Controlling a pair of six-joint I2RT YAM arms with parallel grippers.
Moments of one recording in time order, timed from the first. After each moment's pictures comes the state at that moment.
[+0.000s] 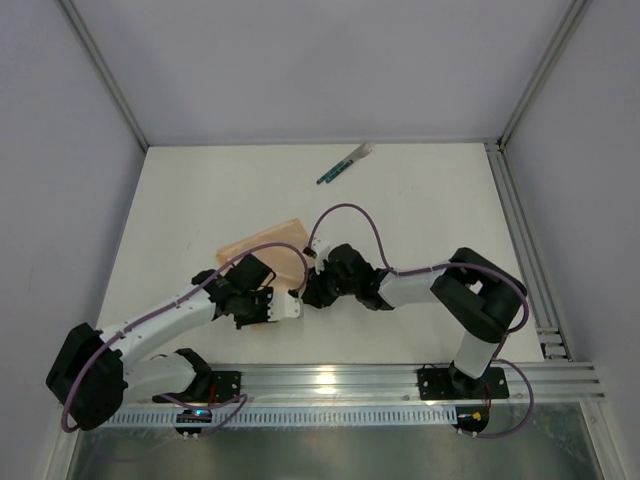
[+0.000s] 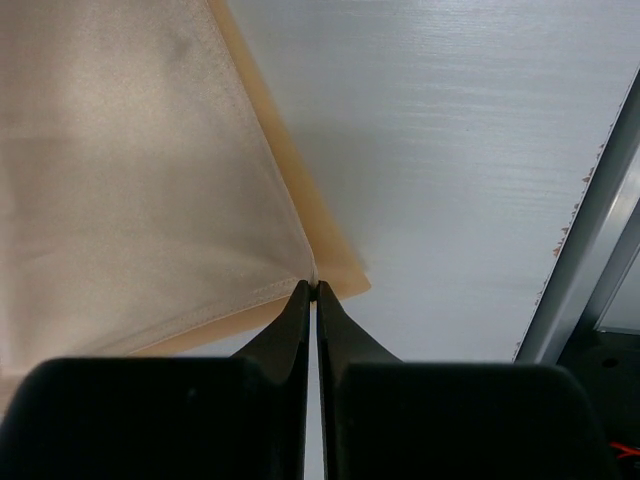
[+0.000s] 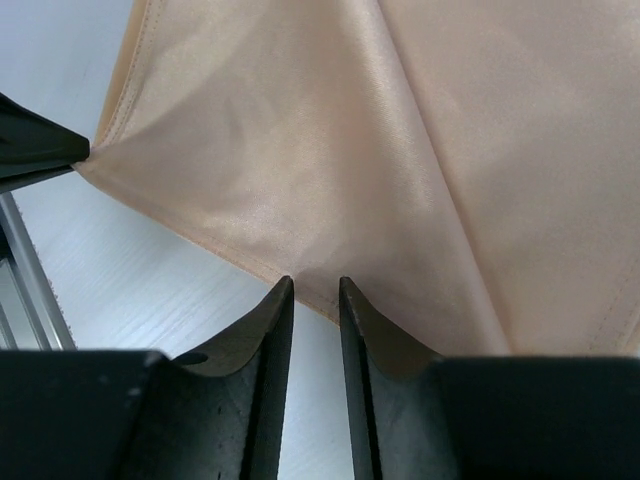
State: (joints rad) left arm -0.70 1.16 0.64 -0.74 0.18 0.82; right arm 0.88 1.75 0.72 0.42 -0.28 0.30
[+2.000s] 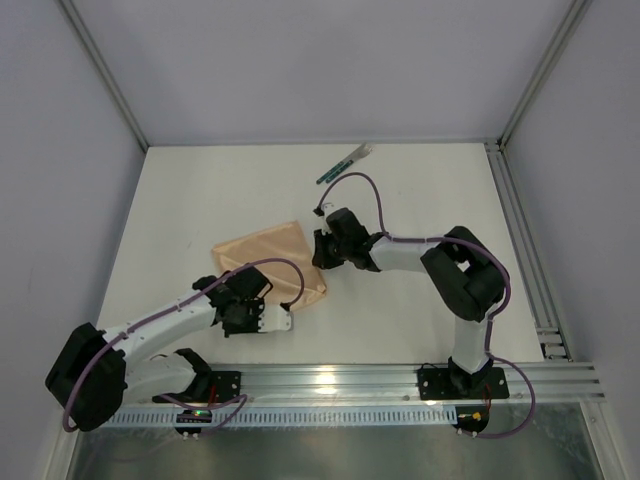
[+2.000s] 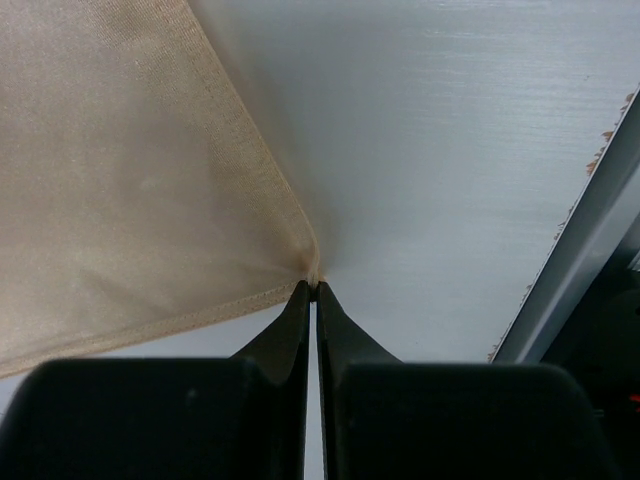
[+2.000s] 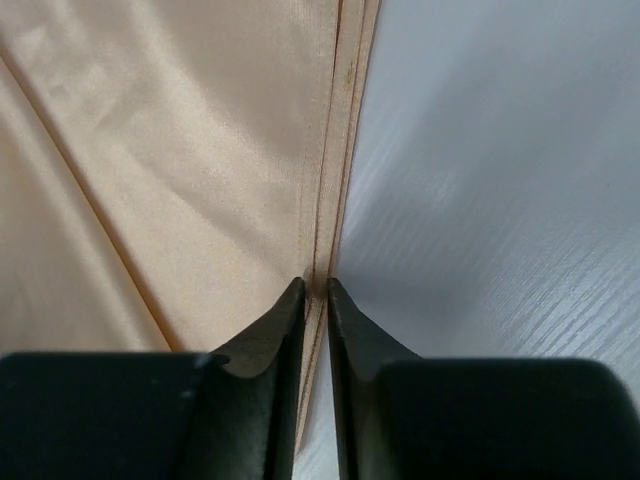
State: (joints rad) left arm -0.70 1.12 0.57 -0.82 0.05 0.86; right arm 0.72 1.90 1.05 0.10 -0.14 0.38
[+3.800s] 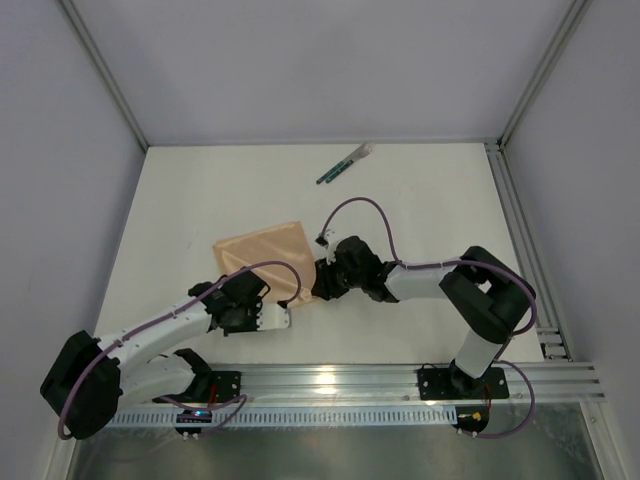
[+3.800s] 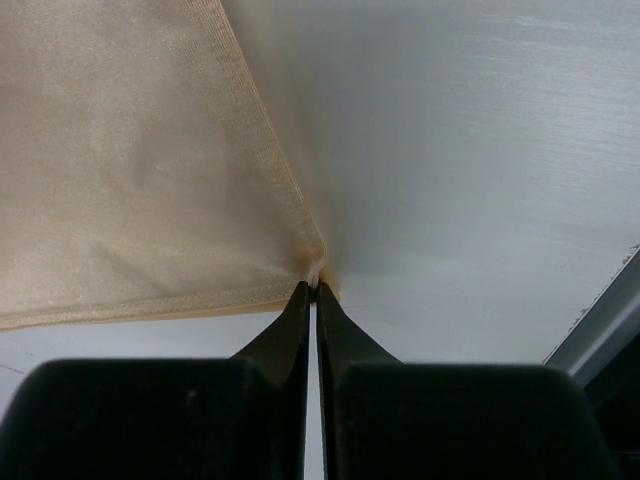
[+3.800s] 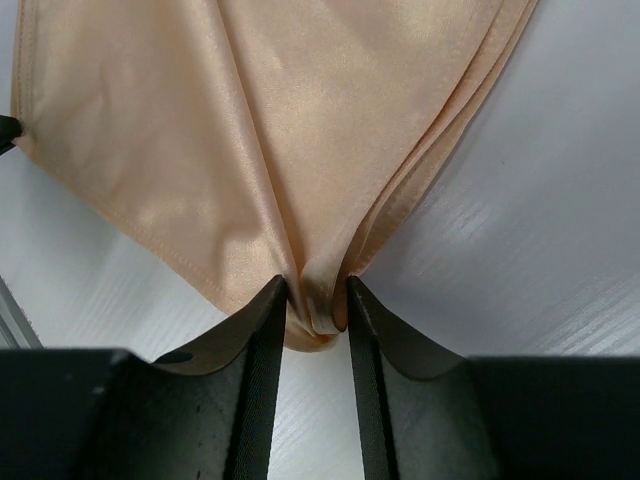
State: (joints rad) left arm -0.70 1.08 0.51 -0.74 -0.03 0.84; right arm 0.81 1.72 0.74 0.29 -0.25 0.35
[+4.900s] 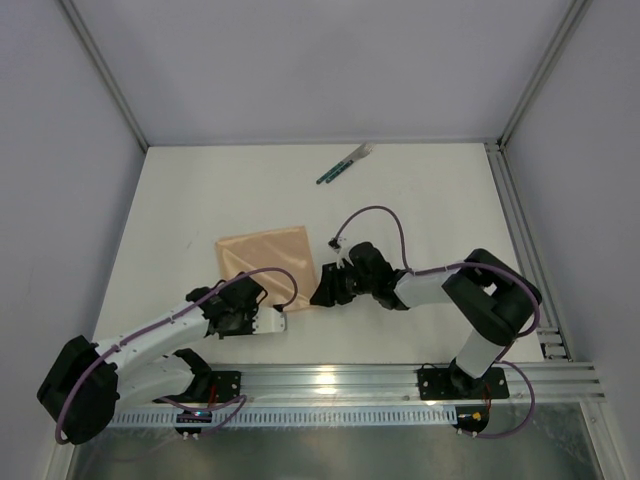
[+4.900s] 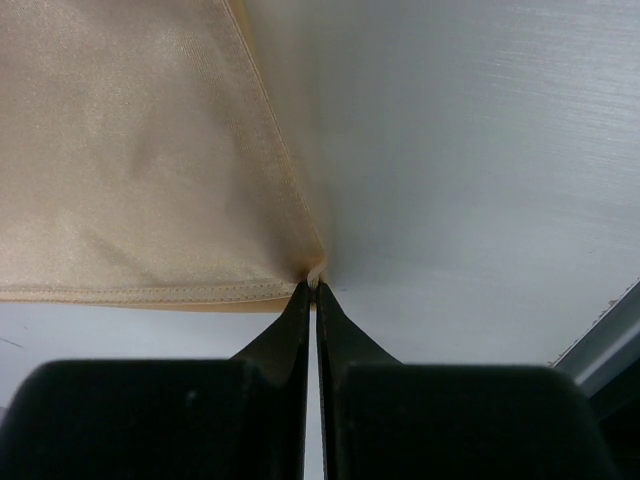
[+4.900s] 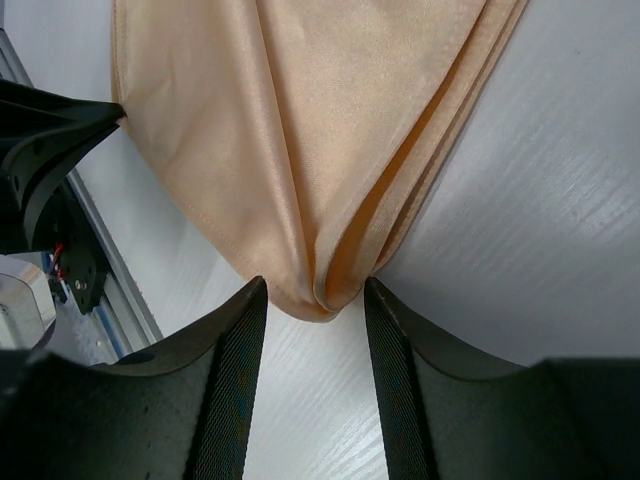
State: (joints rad) left arm -0.70 1.04 0.47 -0.73 -0.10 0.84; right arm 0.78 1.69 0.63 0.42 -0.40 0.56
